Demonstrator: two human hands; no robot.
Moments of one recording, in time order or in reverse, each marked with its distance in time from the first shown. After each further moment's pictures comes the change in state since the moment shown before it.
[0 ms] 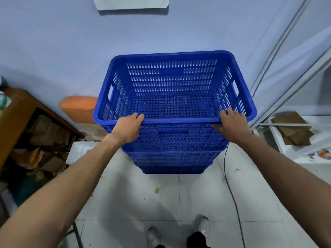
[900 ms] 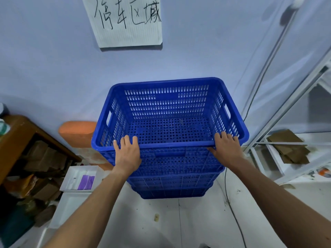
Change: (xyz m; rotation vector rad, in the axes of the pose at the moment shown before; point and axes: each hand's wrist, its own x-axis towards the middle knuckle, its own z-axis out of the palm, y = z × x) left_hand -0.001 0.032 0.004 -0.057 0.029 -0.361; right_hand 0.001 -0.004 0.004 -0.019 0.045 0.071
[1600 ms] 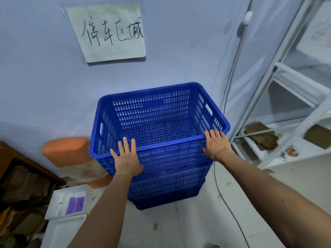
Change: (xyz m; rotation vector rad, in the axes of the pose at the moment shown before) left_hand -0.018 -0.012 -0.005 0.012 -0.199 0.093; right_hand -0.042 -0.020 -0.015 -0.095 -0.116 0.092
